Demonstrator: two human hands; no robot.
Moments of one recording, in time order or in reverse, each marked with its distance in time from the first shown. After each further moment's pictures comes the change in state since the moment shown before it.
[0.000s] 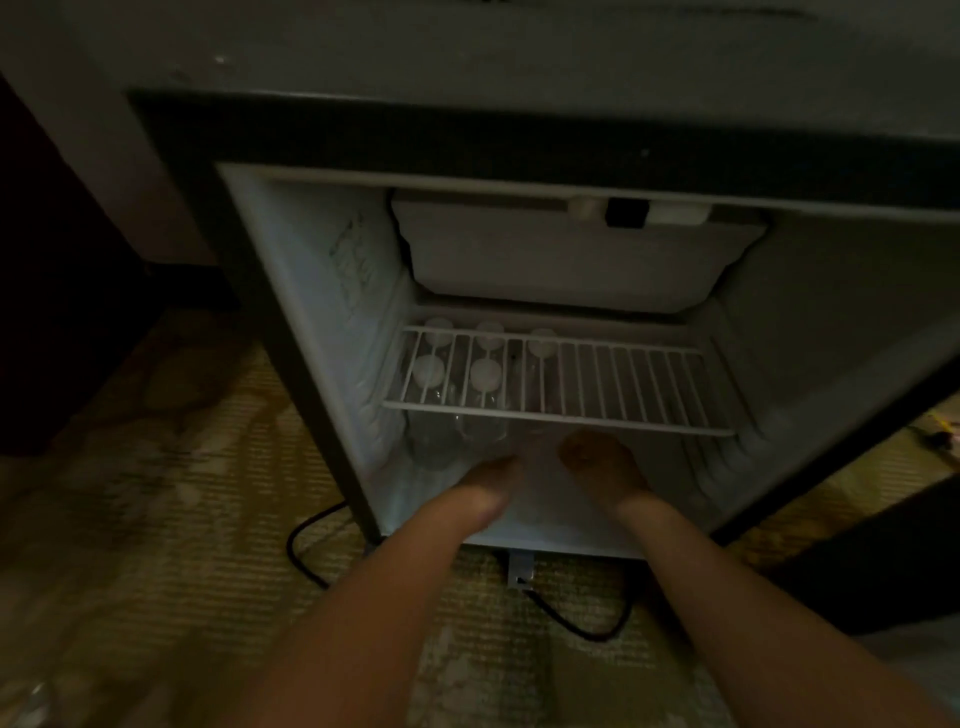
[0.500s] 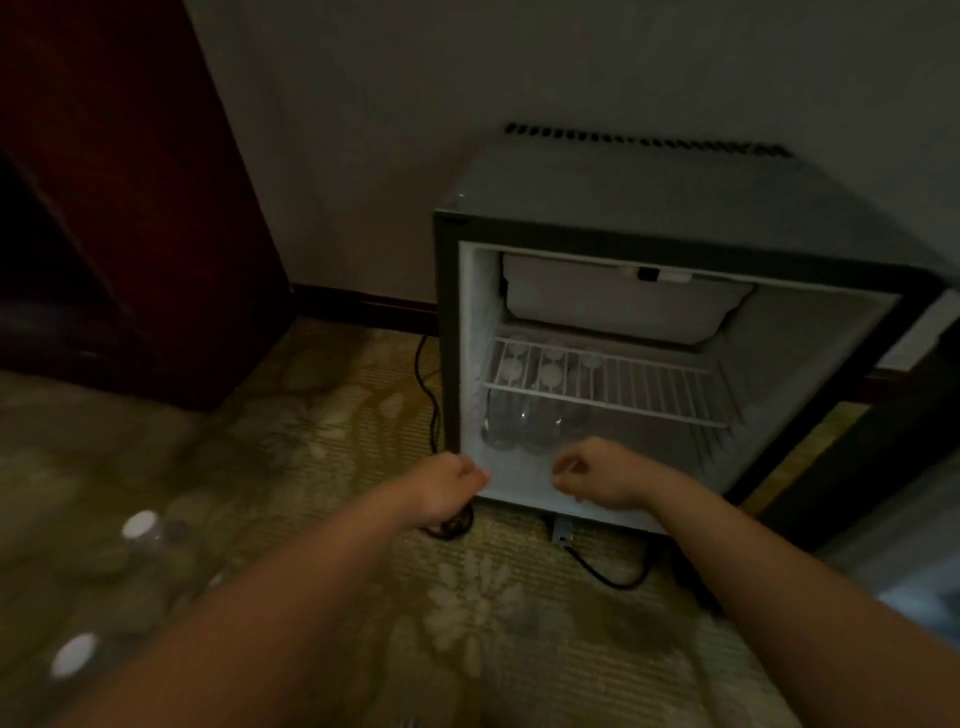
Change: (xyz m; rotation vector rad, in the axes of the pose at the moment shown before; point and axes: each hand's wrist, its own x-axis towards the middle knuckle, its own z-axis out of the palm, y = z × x) left_hand -0.182 -0.064 -0.078 0.297 0.134 0.189; right_hand -0.153 -0.101 -0.032 -0.339 -0.373 -0.236
